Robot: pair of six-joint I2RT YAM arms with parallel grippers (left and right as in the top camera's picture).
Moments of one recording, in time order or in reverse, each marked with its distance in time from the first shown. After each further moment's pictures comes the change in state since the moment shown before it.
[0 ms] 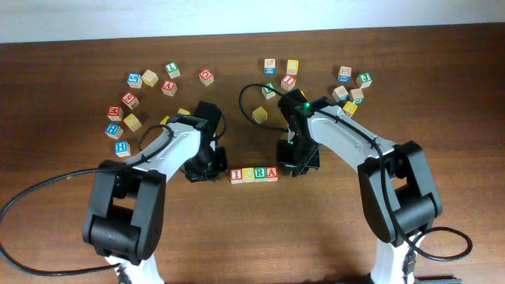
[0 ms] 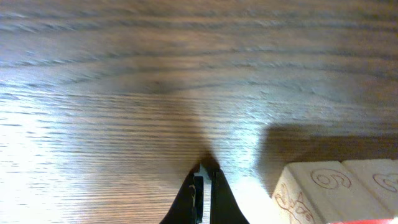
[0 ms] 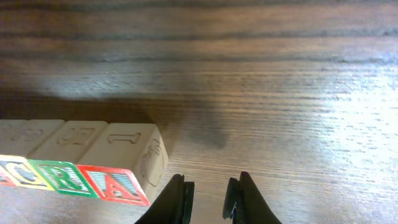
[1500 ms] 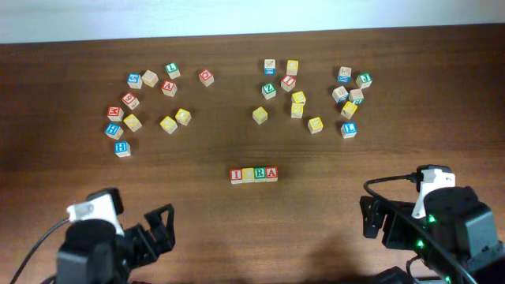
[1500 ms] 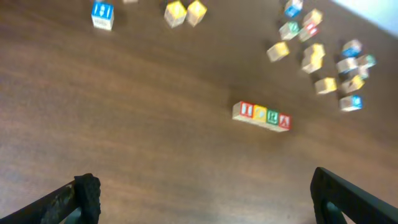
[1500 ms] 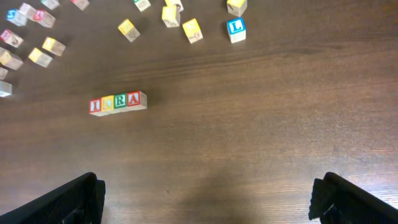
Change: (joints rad) left arm 0.070 -1.378 -0.140 -0.428 -0.198 -0.145; right arm -0.034 -1.303 -0.151 -0.376 0.390 0.001
